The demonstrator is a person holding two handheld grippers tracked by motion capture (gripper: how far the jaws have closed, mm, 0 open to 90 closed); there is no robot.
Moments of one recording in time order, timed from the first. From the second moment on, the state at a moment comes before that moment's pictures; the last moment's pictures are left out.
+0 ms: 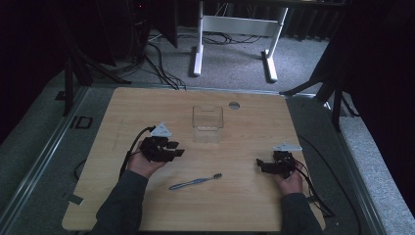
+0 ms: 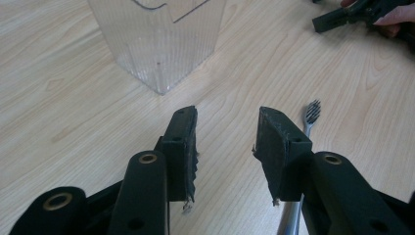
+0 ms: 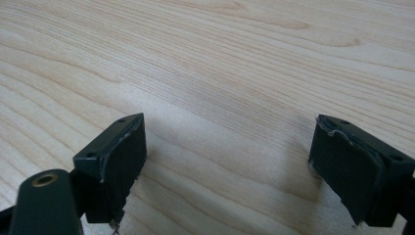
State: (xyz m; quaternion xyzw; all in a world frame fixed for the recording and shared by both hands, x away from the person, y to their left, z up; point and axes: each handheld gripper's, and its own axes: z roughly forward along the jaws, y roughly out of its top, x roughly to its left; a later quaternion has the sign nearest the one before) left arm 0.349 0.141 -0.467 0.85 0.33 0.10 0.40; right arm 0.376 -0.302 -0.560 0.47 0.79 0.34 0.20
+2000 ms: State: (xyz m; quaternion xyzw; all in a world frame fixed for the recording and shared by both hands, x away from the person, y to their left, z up) left arm 0.342 0.070 -0.485 0.92 0.25 0.05 0.30; right arm 0.376 -0.302 -0.560 0.47 0.79 0.34 0.20
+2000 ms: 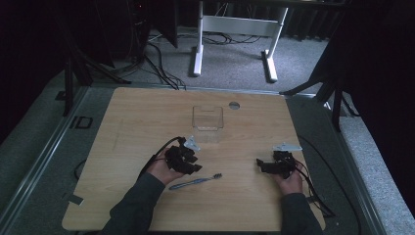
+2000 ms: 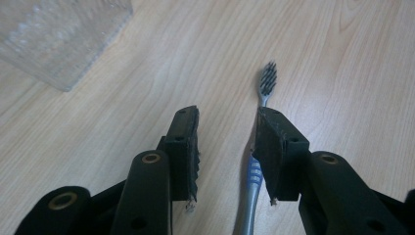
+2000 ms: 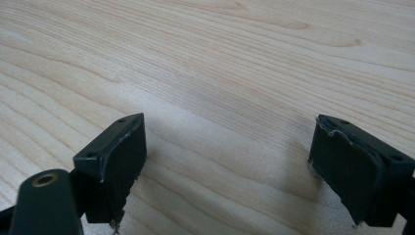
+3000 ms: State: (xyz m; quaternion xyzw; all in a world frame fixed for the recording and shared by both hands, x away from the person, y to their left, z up) left arm 0.332 0.042 -0.504 0.95 0.23 0.04 0.19; right arm 0.376 -0.301 -0.560 0.47 0.79 0.34 0.20
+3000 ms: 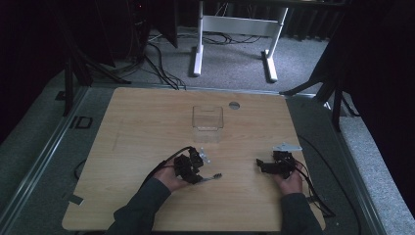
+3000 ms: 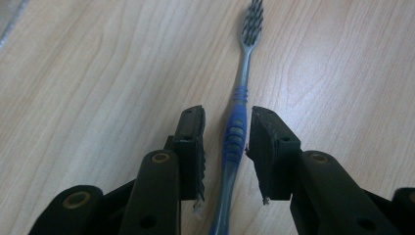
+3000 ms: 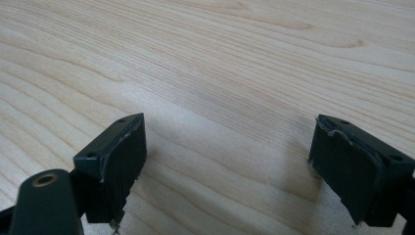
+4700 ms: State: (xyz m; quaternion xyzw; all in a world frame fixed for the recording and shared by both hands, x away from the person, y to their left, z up) left arm 0.332 0.023 -0.517 0.98 0.20 0.02 0.09; right arm 0.376 -0.301 -0.560 0.46 0.79 0.34 0.20
